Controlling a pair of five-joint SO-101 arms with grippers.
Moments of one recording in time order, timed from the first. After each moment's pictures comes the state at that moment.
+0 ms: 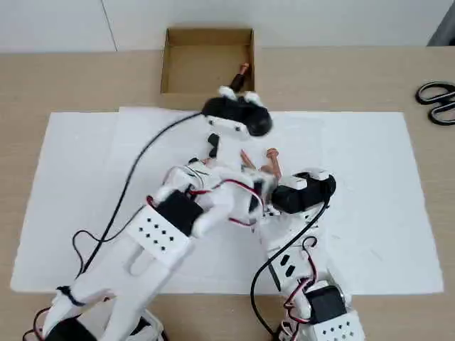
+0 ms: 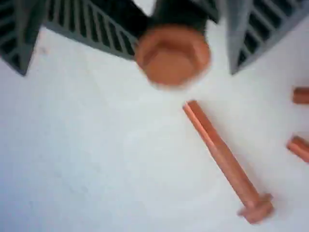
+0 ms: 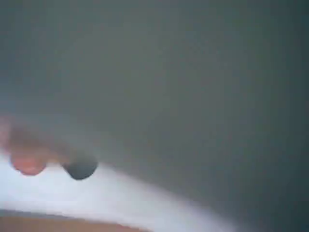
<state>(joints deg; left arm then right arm) 33.2 -26.3 30.5 52.0 25.7 -22.0 -102.5 96.1 34.7 -12.6</state>
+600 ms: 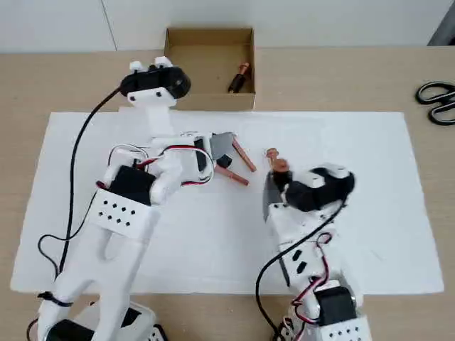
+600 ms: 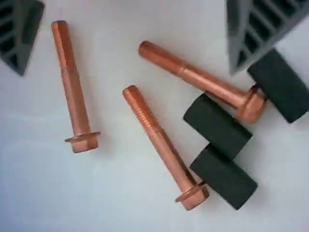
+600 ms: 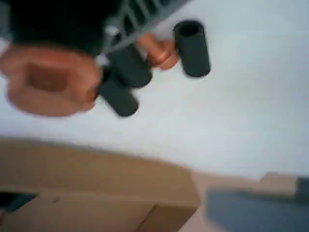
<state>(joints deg) 15.9 -26.3 26.9 59.2 29.2 -15.1 -98.7 85.3 34.6 -8.9</state>
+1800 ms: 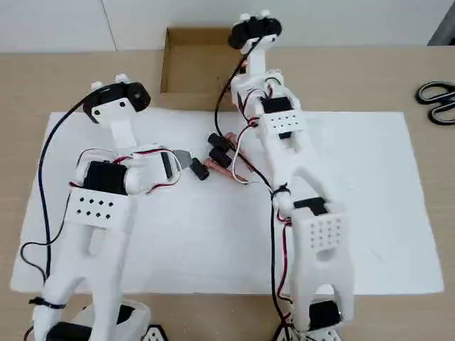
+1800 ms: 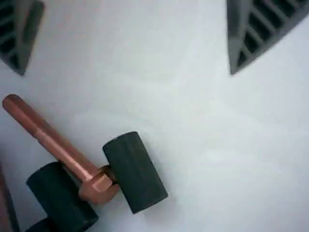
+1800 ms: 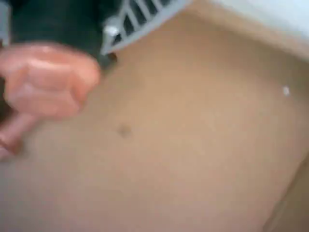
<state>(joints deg) 5.7 -26.3 26.9 73.2 29.2 -16.1 44.3 -34.0 29.5 -1.6</state>
